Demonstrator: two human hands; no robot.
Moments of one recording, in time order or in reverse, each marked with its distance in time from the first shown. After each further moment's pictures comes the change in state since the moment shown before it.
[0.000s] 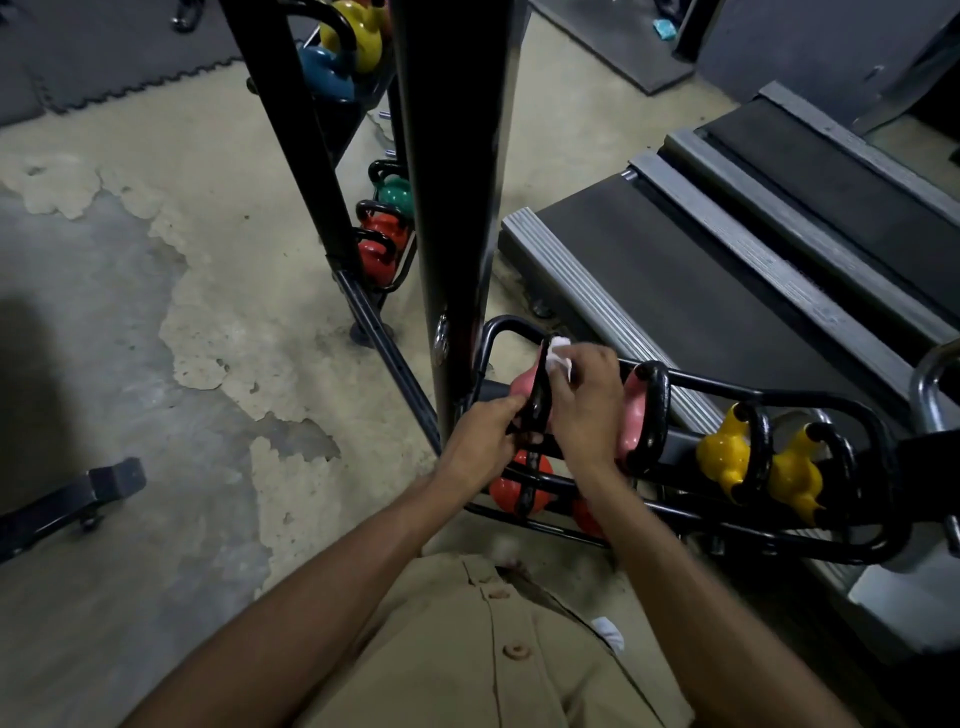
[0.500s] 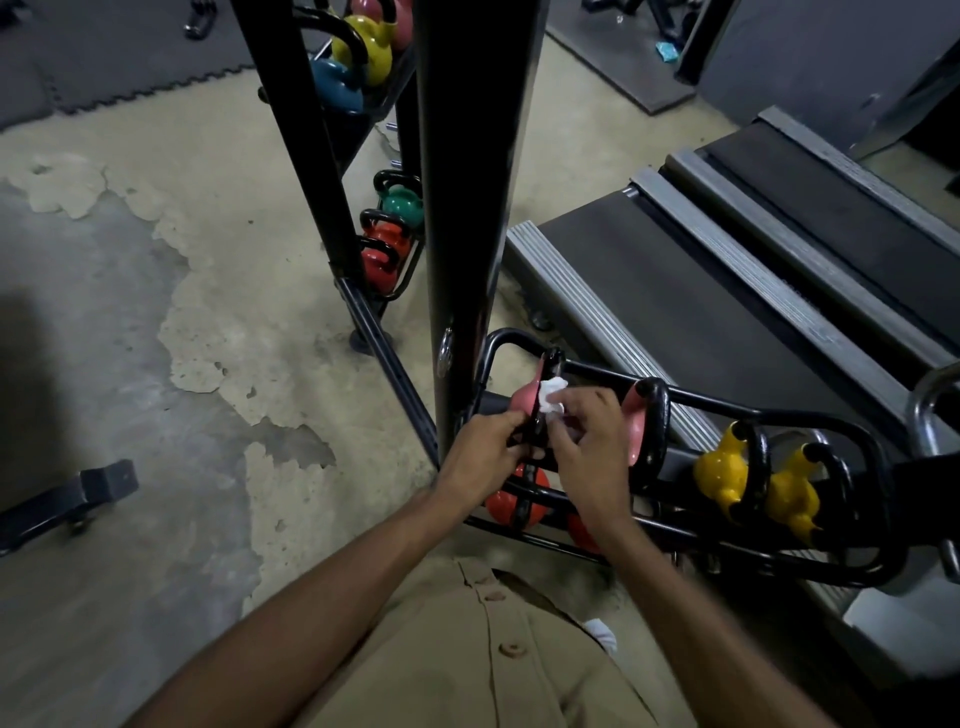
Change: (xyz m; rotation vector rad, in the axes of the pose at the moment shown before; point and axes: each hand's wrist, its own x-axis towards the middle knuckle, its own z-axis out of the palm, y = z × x) left_hand -0.003 0.005 -0.001 -0.032 0.010 -0.074; right_hand -0.030 0.002 -0.024 -0.022 -0.140 -0.049
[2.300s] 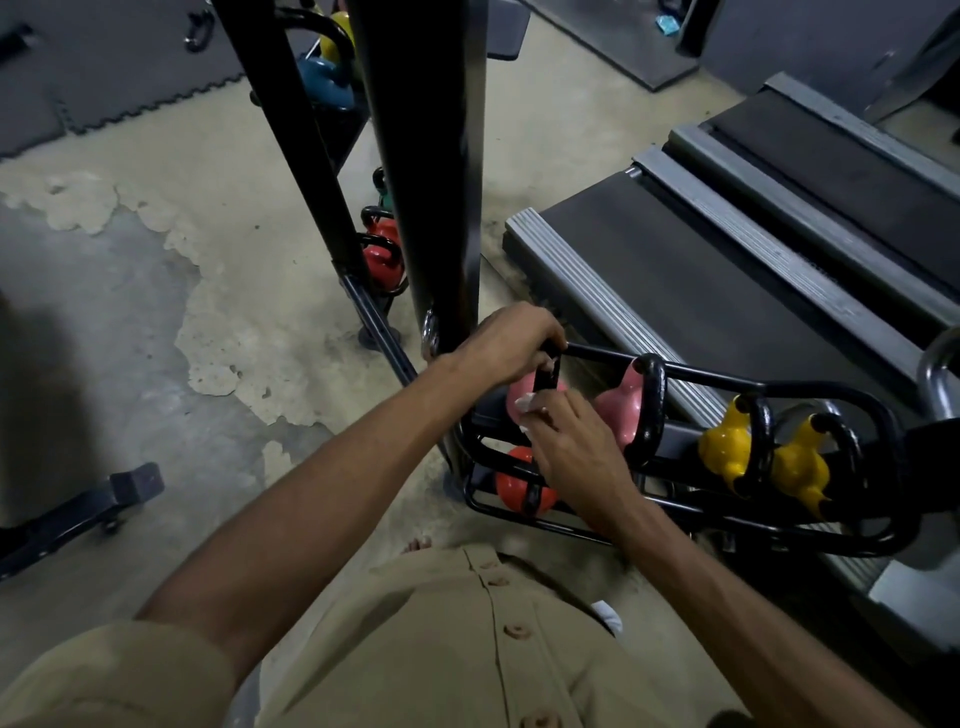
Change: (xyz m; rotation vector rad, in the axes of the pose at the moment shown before) left_hand 0.094 0.068 -0.048 0.554 -0.191 0.250; right_hand -0.012 0.025 -0.006 -0.634 -0.252 -0.699
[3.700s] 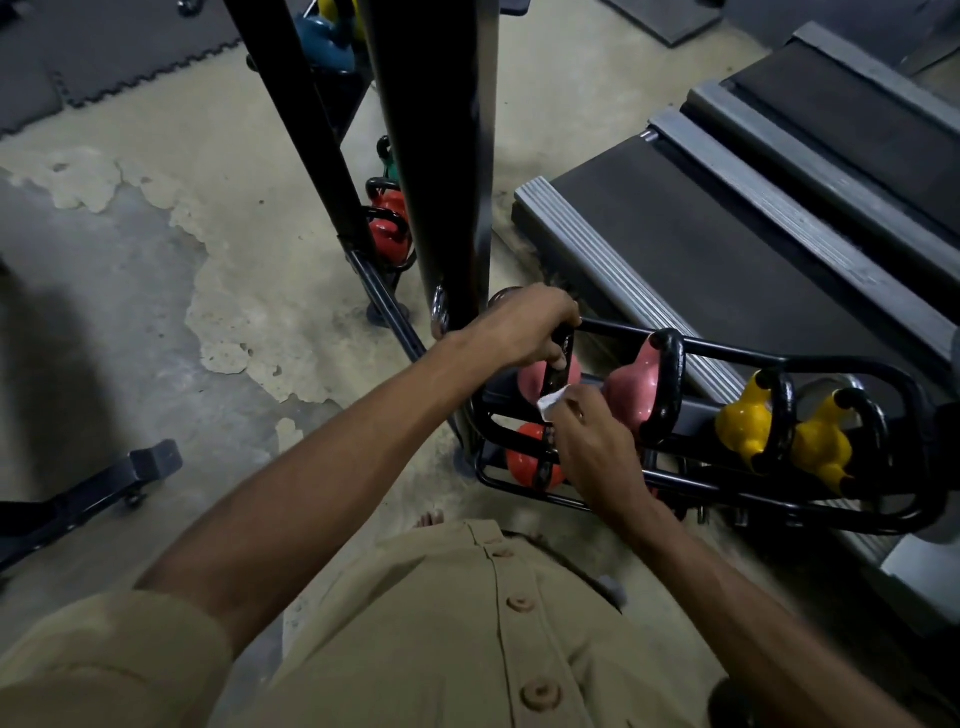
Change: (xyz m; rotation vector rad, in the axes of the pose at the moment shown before) left_hand 0.002 -0.001 0.002 0.089 -0.112 0.006; right_hand -0.026 0.001 0.029 0.134 0.060 0.162
